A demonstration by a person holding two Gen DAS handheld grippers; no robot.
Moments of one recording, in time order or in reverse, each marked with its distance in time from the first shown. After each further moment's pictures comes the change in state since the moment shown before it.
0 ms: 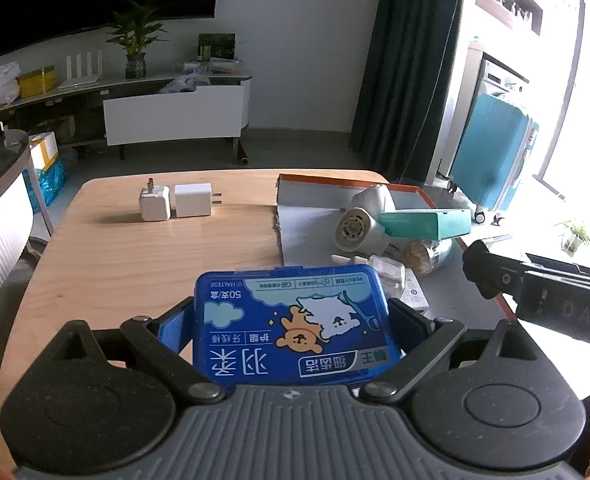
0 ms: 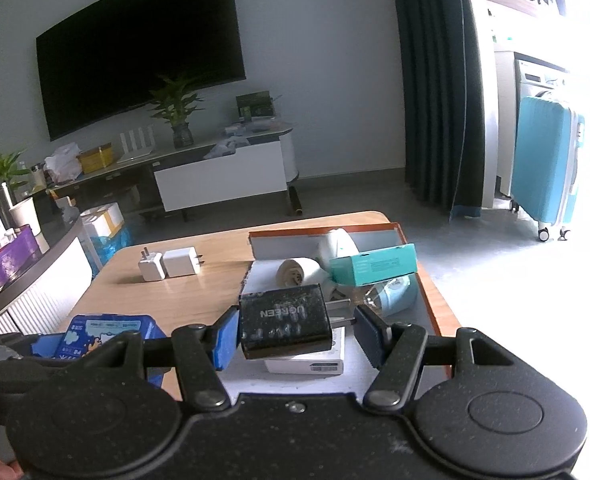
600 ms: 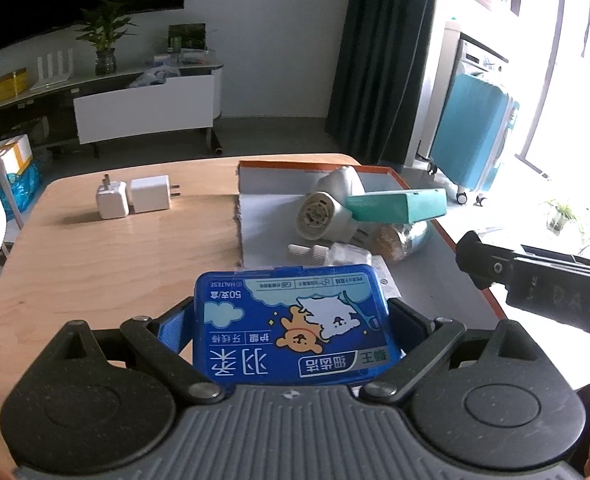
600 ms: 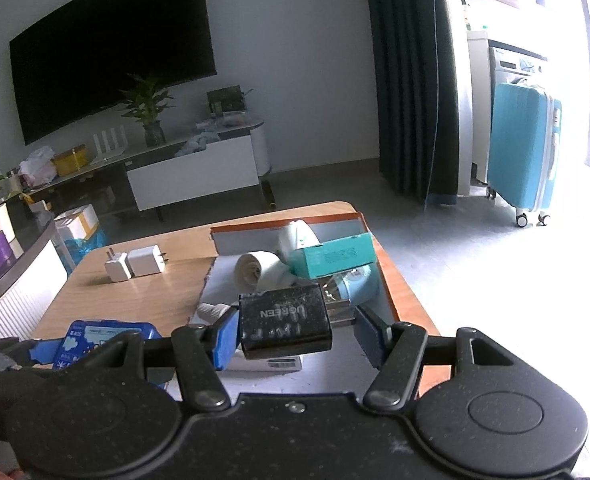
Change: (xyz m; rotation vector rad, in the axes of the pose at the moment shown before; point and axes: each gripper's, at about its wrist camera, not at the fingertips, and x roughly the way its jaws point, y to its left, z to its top) left arm 0.024 -0.025 0.000 0.049 0.040 -0.052; right arm 0.010 -0.025 -0.002 0.039 0.024 -0.066
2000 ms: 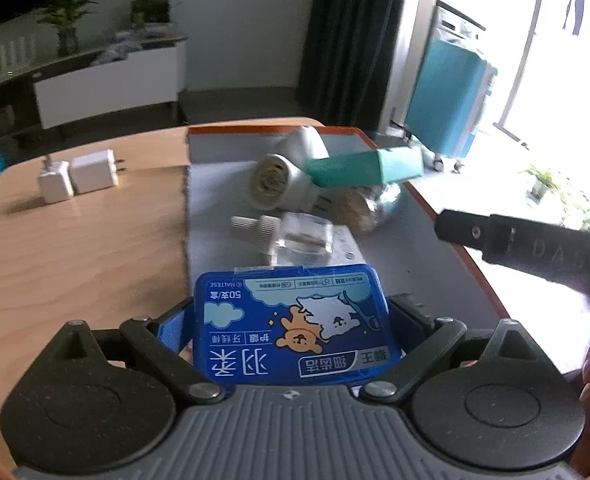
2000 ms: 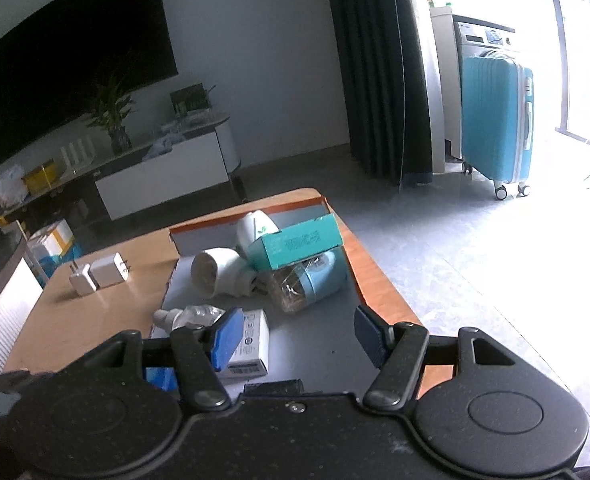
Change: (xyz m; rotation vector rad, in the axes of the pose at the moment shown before) left arm 0.037 -0.023 -0.002 0.041 0.100 -0.082; right arm 0.027 -0.024 0.000 0.093 0.007 -0.051
